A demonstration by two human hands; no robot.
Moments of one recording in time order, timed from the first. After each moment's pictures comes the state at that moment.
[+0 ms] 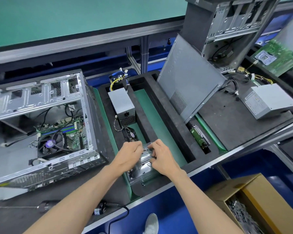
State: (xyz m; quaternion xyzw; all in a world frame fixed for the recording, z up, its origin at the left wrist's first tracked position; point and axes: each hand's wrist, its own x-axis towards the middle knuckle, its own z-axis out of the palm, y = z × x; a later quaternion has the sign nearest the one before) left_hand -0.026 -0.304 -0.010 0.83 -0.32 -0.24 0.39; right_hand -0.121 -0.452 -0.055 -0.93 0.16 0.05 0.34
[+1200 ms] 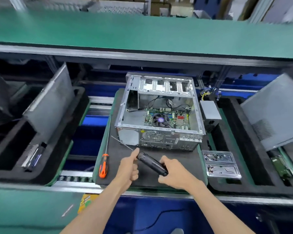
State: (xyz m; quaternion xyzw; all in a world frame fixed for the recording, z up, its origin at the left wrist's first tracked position) left_hand -0.084 0.037 -0.014 0.56 0.26 -0.23 0.75; right_hand -0.113 -0.172 0.011 -0.92 -0.07 0.25 0.30
